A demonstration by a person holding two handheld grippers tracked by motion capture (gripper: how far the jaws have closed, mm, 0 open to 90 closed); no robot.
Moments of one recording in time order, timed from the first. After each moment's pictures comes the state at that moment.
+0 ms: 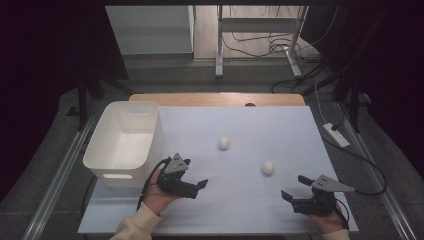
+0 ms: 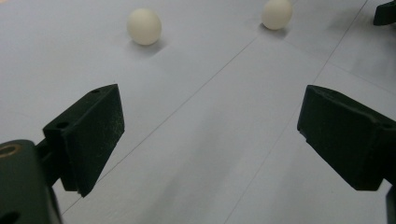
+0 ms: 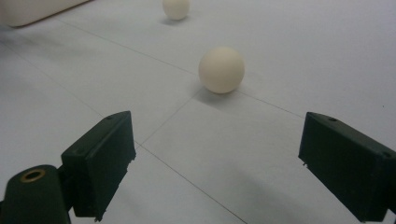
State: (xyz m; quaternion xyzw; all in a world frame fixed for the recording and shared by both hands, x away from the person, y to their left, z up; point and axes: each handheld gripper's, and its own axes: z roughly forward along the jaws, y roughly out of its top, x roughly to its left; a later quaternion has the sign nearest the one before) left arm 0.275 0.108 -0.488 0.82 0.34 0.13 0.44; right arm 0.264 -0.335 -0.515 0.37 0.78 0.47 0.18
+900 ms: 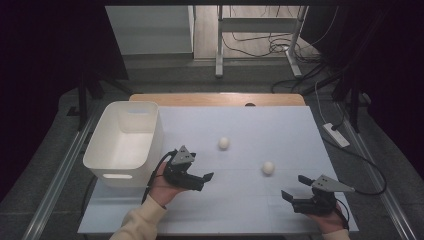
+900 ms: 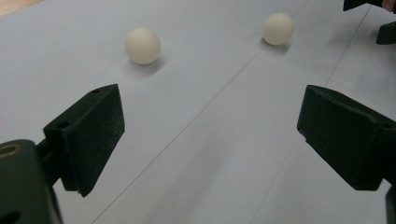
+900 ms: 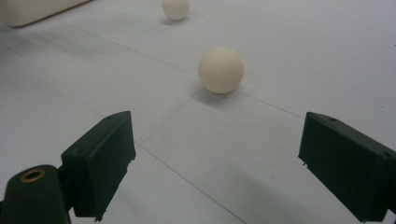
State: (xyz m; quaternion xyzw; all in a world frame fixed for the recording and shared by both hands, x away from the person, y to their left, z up) left arm 0.294 0.096 -0.479 0.82 0.33 0.12 0.44; right arm 0.265 -0.336 -0.515 0.37 0.78 0.47 0.18
